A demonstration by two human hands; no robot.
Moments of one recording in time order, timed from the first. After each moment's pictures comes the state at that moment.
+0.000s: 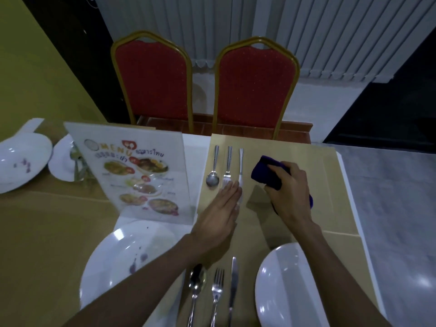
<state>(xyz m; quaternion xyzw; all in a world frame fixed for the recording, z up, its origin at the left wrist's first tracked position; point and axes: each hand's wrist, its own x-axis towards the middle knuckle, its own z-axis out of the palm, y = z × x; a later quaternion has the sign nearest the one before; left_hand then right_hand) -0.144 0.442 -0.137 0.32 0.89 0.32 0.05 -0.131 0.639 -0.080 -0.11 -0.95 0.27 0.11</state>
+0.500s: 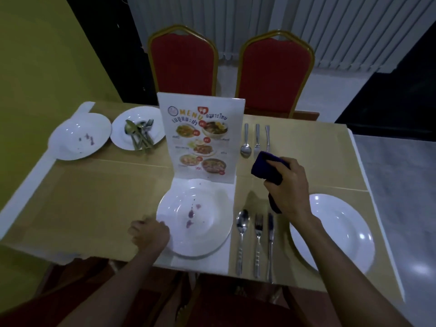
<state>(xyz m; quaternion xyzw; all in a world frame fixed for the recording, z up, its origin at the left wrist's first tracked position) -0.033 0.181 -0.139 -0.31 0.91 0.19 0.18 -0.025 0.495 -0.037 -0.08 -0.94 0.30 0.14</state>
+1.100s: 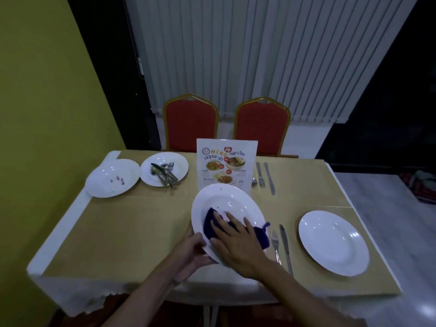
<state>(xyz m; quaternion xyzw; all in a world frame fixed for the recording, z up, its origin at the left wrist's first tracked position) 0.025 0.119 0.002 -0.03 0.48 0.79 0.37 0.059 0.293 -0.017 0.10 -0.98 0.15 -0.03</state>
